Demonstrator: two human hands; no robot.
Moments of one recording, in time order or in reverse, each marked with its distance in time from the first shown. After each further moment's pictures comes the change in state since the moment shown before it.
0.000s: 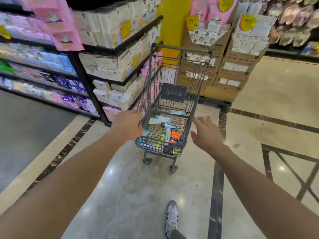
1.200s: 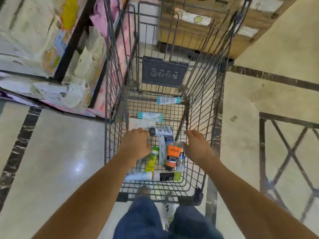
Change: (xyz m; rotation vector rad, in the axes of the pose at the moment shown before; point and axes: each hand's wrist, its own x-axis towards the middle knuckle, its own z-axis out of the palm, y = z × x) left_hand 0.395 -0.059 0.250 -0.123 -0.541 0.140; right_hand 0.338 0.049 0.229 0.181 -0.541 0.352
